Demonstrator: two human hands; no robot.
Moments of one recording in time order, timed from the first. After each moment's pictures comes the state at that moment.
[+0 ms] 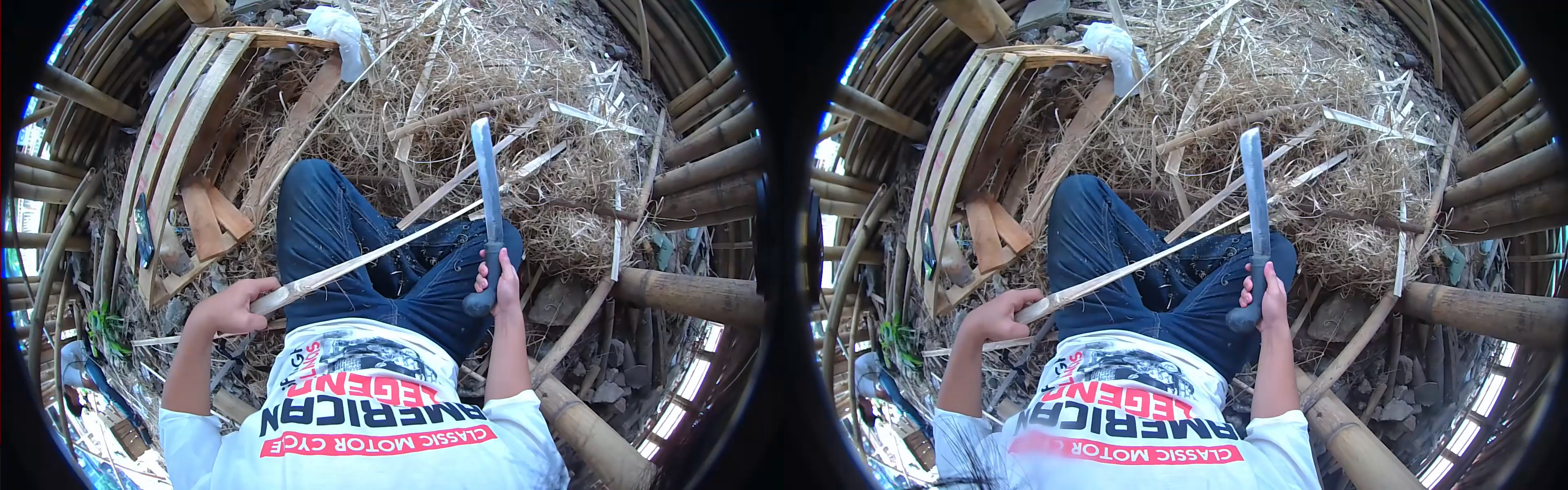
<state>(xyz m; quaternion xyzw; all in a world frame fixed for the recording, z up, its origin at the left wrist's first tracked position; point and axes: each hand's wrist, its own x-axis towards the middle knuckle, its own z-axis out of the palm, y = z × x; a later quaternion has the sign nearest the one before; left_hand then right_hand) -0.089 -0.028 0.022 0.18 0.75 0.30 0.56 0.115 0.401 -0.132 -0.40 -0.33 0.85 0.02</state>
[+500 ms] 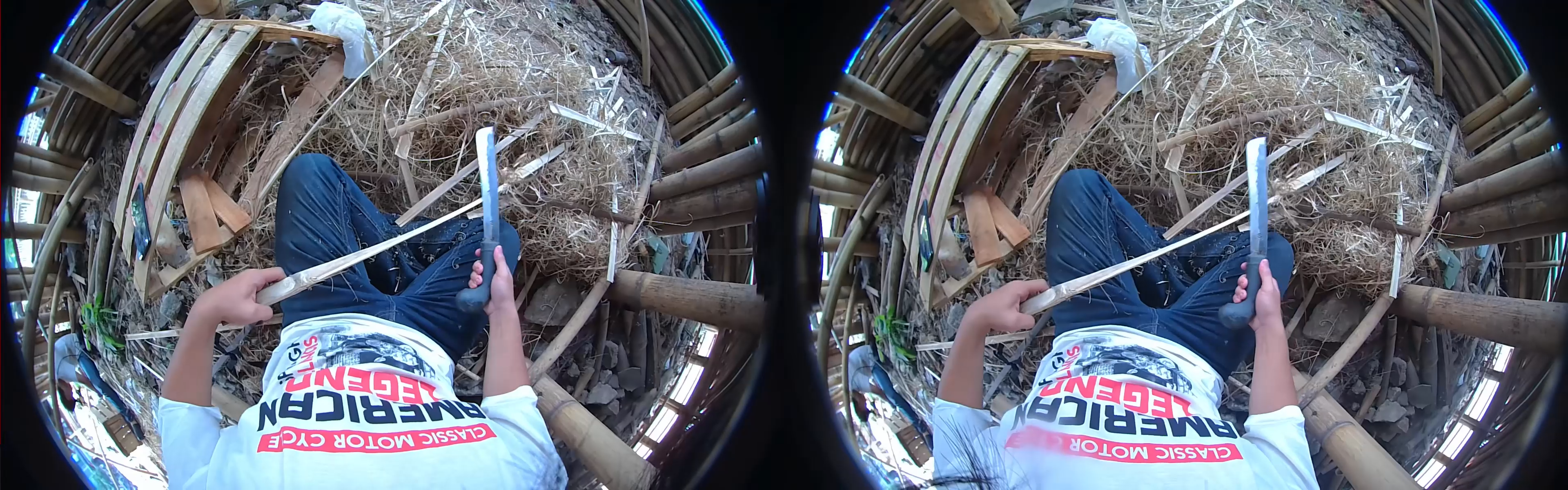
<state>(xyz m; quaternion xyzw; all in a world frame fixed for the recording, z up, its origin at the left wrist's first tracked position) -0.084 -0.022 0.012 0.19 0.75 0.31 0.55 0.111 0.393 -0.132 -0.44 -0.29 0.85 0.00</state>
